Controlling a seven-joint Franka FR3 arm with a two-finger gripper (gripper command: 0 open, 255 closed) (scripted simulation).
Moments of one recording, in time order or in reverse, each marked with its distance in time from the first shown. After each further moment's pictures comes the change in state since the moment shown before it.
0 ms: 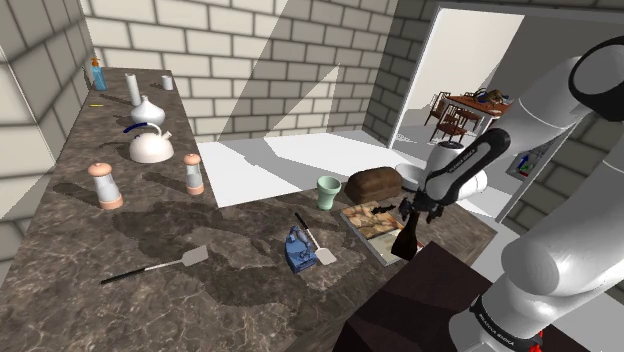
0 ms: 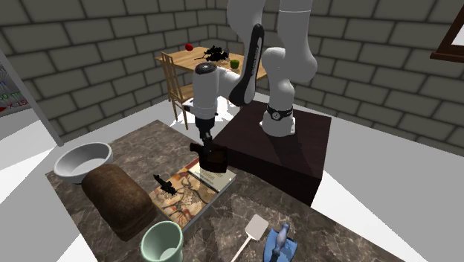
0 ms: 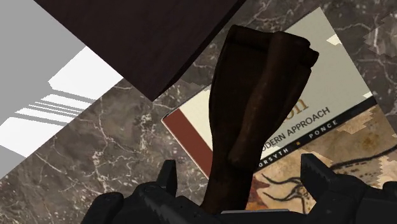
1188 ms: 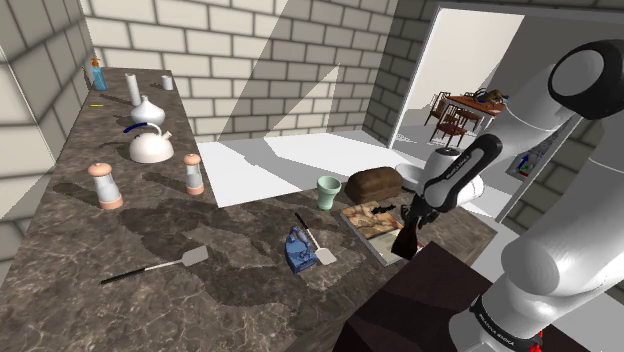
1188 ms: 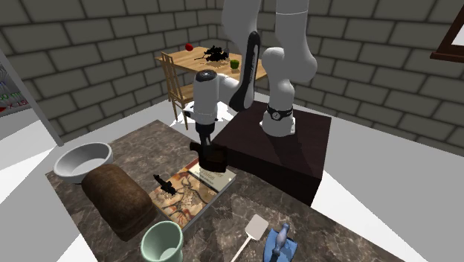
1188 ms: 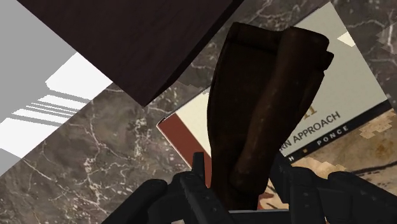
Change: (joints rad) arm 0.001 0.088 -0.014 0.014 -0.044 0.076 0.040
